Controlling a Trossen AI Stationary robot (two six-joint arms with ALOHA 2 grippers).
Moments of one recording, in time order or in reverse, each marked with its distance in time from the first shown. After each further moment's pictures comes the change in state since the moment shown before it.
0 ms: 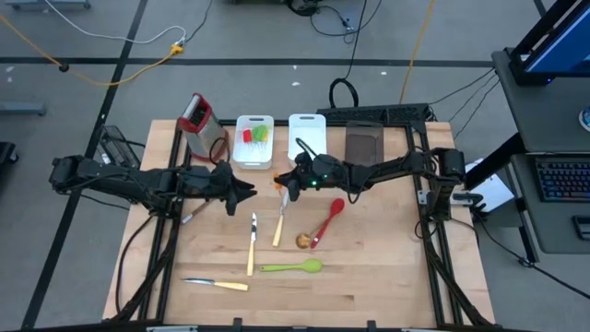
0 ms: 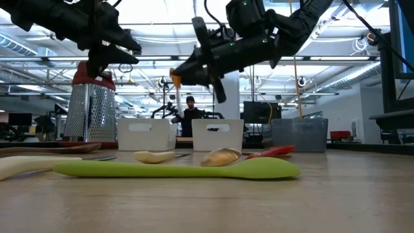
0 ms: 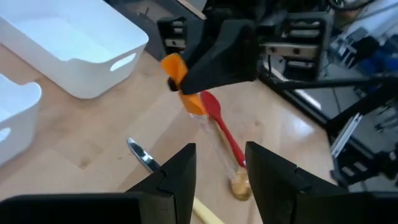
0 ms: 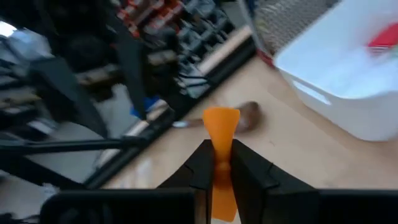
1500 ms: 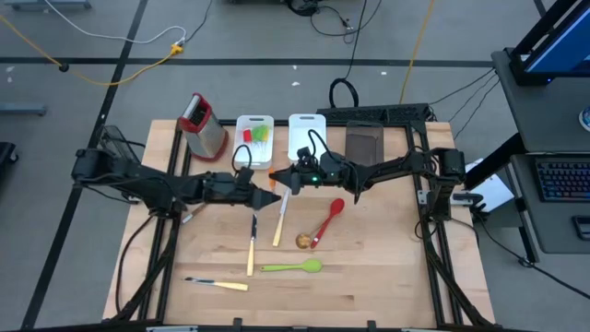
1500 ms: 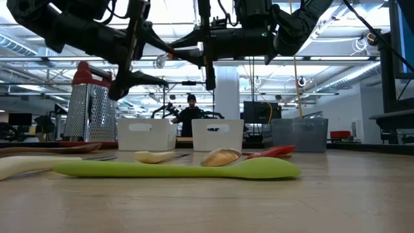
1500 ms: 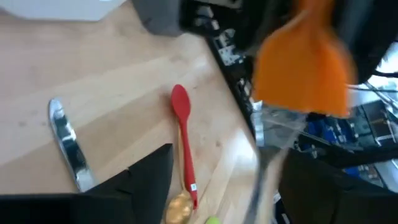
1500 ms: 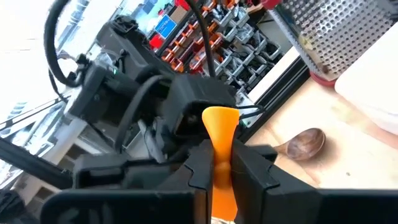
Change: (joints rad) left arm 0.000 0.420 0.005 0.468 0.041 -0.458; right arm -0.003 -0.001 0.001 0.208 -0.041 0.180
